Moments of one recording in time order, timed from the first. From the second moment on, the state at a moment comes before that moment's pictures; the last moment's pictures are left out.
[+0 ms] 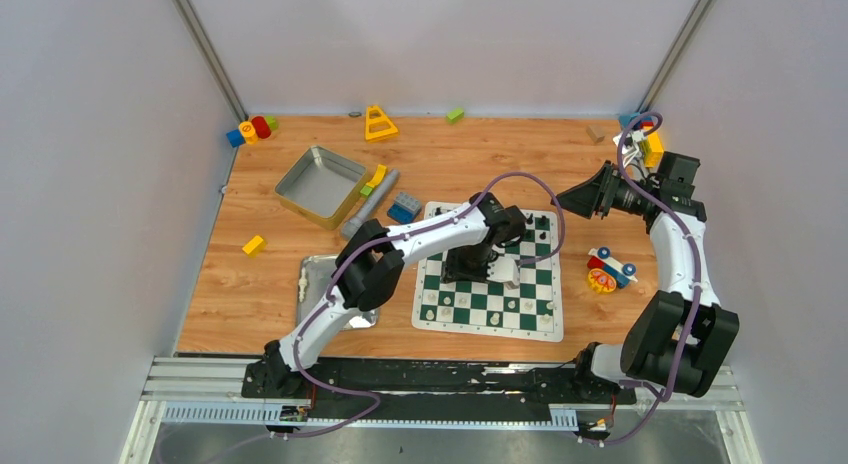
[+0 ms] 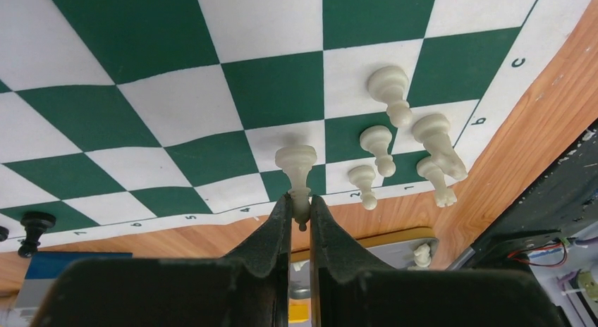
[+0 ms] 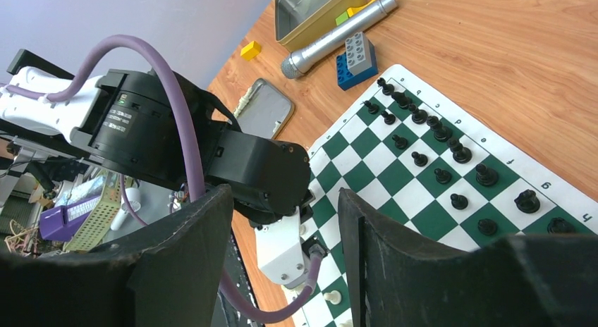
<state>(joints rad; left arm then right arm) -1.04 2.37 2.11 -1.45 0.04 0.70 -0.34 1.34 1.06 -0.49 -1.40 -0.08</state>
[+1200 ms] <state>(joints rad) -0.83 1.79 1.56 -1.09 0.05 0.58 -0.30 1.33 1.06 -0.50 -1.27 -0.07</state>
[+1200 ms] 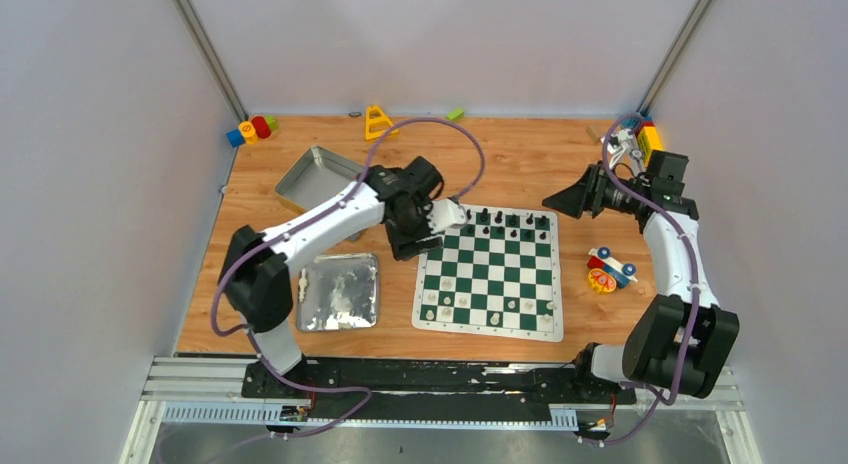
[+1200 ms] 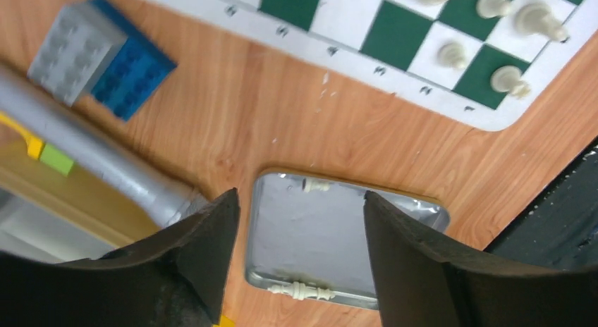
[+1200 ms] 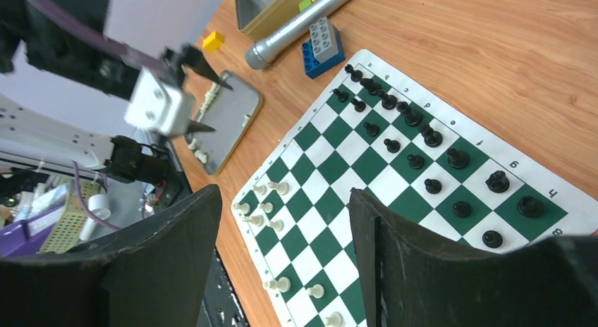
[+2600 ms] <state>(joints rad) -0.18 1.40 1.24 -0.77 0.44 0.29 0.77 1.69 1.11 -0.52 -0.38 -0.34</state>
